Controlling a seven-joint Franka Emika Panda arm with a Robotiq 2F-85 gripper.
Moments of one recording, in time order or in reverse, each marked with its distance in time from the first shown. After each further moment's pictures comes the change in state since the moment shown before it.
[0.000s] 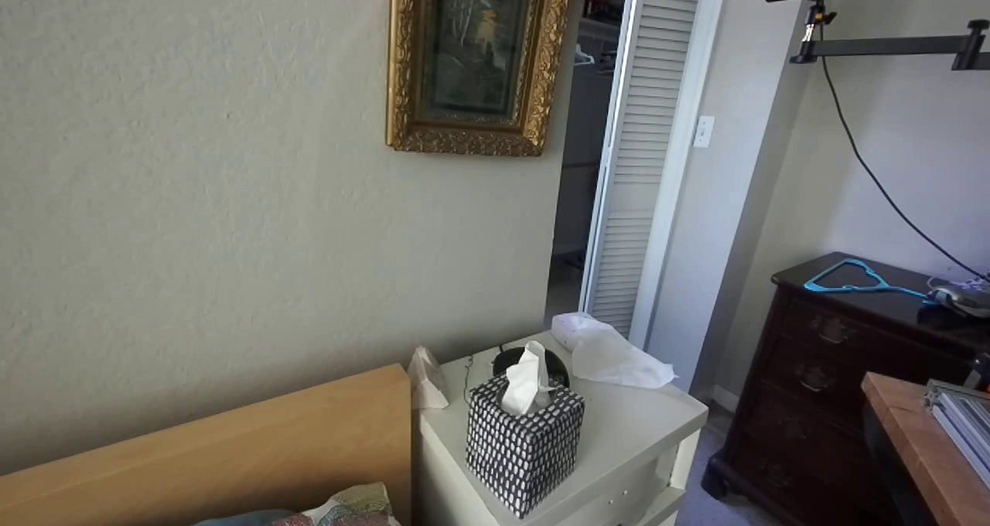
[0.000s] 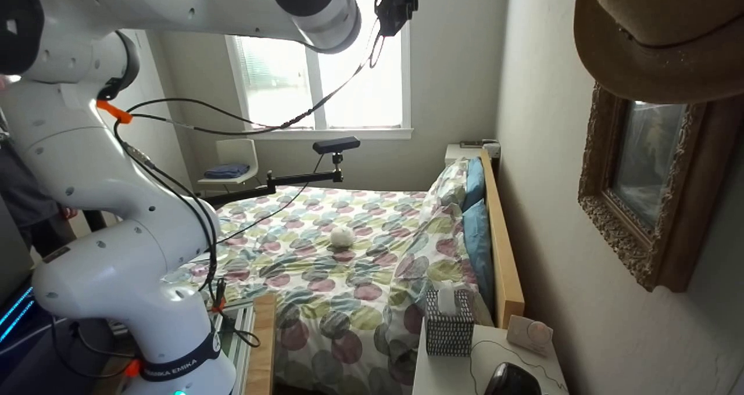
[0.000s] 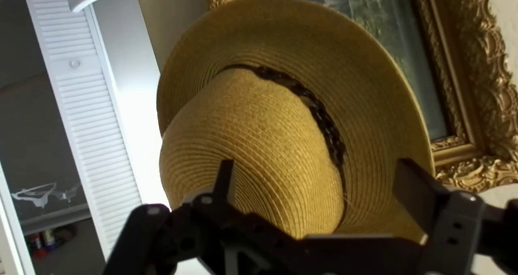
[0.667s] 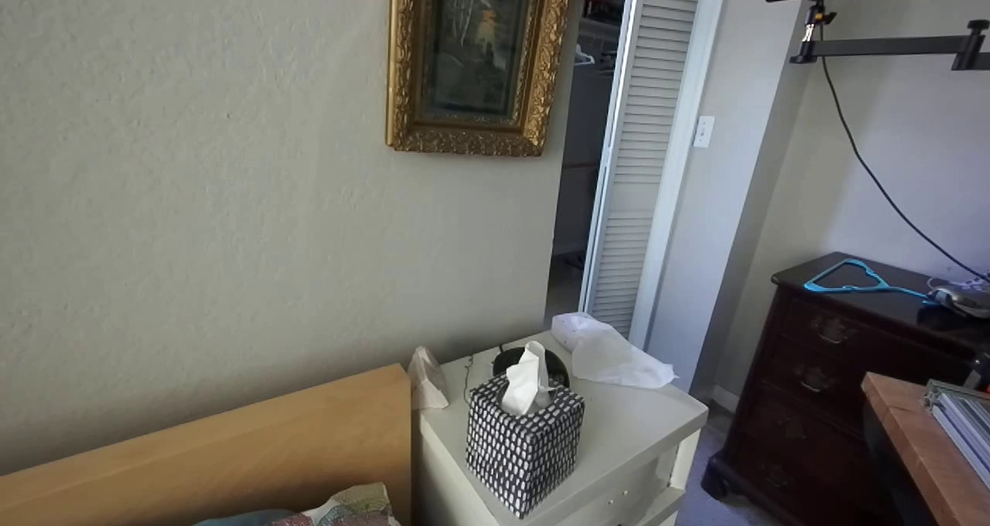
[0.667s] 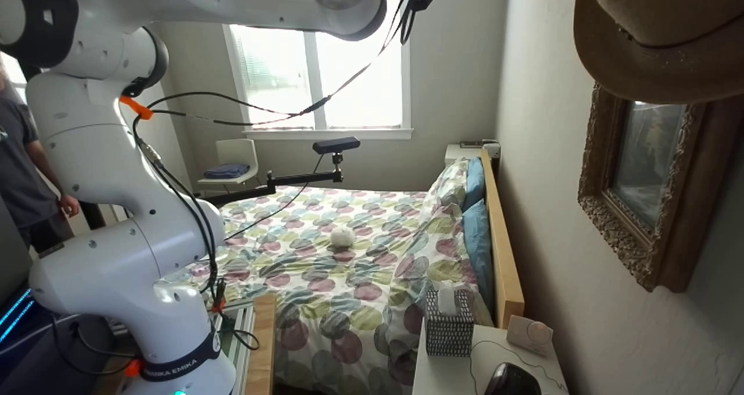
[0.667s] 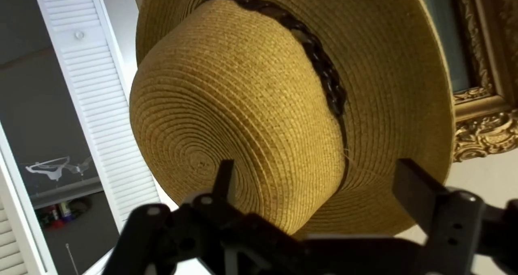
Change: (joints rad) arm -0.218 0.077 0.165 0.161 -0.061 0.001 0.103
